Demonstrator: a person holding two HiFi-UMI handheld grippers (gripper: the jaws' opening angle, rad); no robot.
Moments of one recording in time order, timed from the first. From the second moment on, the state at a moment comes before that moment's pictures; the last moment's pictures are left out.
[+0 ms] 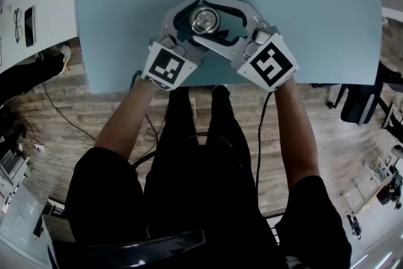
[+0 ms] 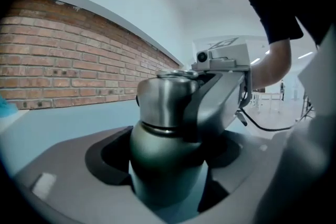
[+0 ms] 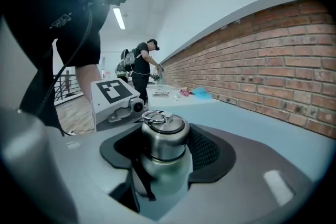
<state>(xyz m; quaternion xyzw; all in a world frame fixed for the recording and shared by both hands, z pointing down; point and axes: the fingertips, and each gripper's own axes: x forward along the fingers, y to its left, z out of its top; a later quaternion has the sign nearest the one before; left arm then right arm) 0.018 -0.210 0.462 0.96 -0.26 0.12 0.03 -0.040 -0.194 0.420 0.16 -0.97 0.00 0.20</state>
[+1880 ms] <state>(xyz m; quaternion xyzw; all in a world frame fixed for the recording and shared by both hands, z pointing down) 0.021 -0.184 0.471 0.98 0.08 0.20 -0.02 -0.041 -0.180 0.416 -0.17 -0.96 -0.01 0.22</state>
